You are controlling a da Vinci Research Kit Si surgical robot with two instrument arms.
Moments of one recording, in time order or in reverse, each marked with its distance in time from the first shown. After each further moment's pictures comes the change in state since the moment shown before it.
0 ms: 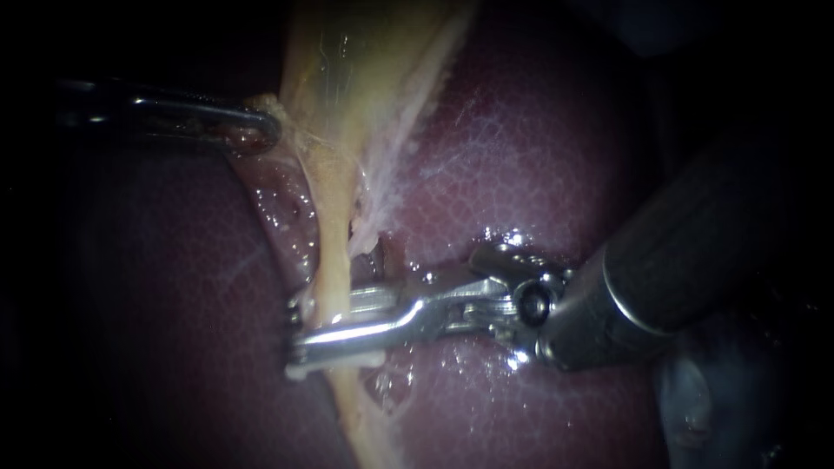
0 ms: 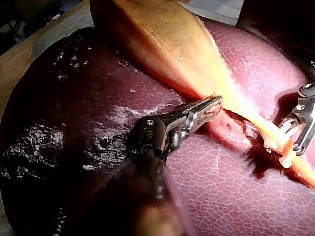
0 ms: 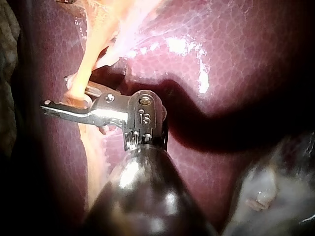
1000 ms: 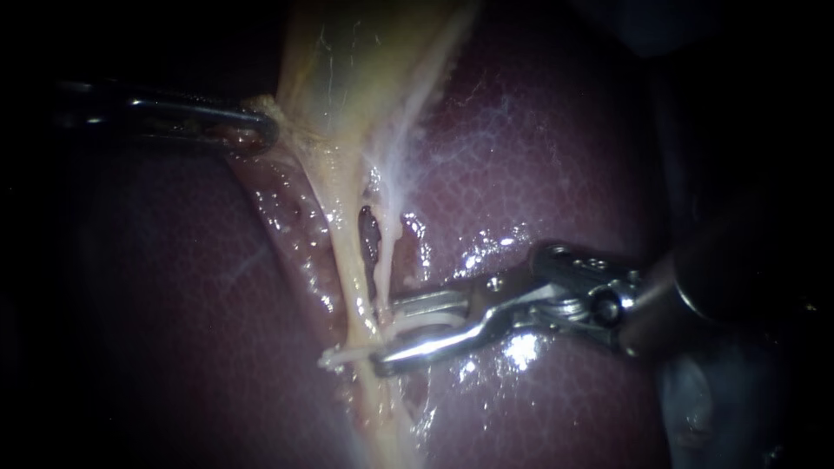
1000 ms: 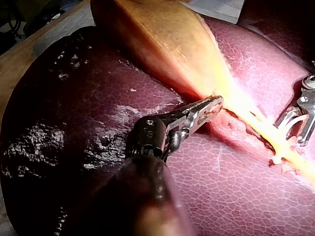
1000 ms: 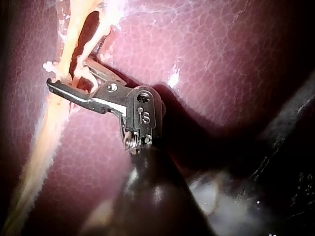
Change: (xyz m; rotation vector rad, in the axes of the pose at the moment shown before) right arm -0.001 0.003 -0.008 -0.207 -0.156 -0.227; left arm 0.000 0.000 0.000 0.001 0.001 0.001
